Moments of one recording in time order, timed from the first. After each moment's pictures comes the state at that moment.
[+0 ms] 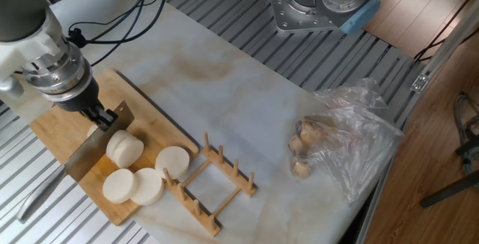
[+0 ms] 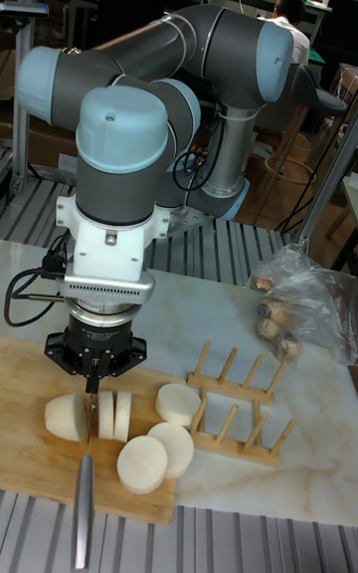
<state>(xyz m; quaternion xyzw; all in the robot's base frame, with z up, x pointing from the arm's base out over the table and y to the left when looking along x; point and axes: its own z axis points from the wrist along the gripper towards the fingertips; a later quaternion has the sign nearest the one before) 0.685 -0.081 0.098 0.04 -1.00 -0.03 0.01</state>
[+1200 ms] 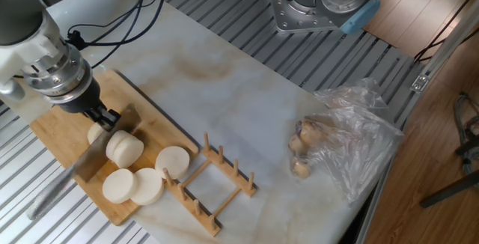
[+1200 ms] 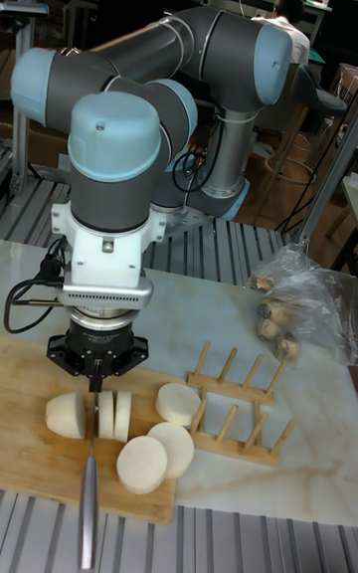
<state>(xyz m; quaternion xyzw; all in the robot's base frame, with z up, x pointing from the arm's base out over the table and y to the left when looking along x) 0.675 -0.078 0.094 0.05 -1.00 -0.04 0.03</state>
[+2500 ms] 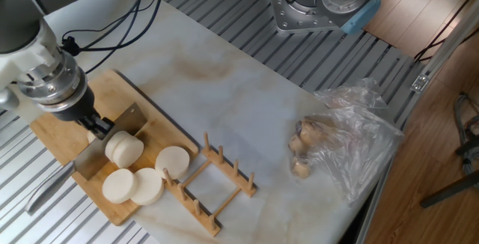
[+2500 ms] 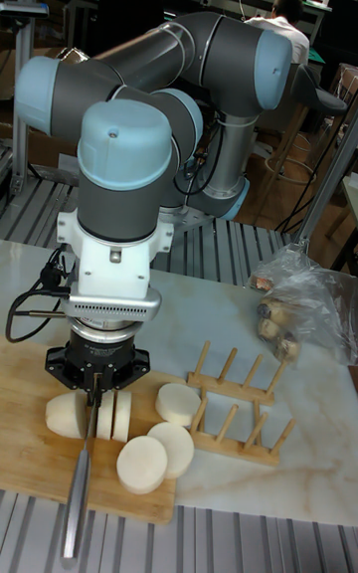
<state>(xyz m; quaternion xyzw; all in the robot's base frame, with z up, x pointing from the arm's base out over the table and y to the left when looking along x) 0.704 -0.074 0.092 0.06 -1.00 -0.03 0.02</state>
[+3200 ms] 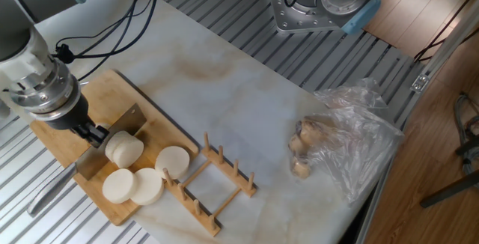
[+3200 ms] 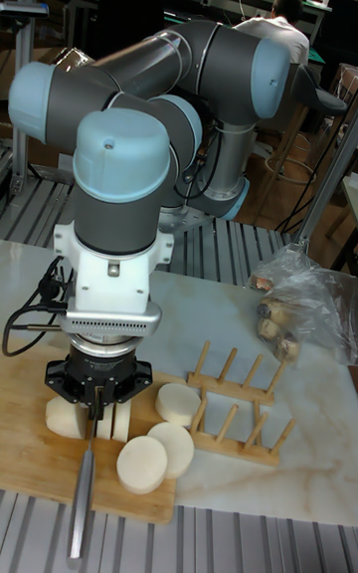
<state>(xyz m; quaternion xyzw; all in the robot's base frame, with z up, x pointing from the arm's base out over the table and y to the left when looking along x) 0.718 -0.070 0.091 0.06 -1.00 -0.04 0.01</state>
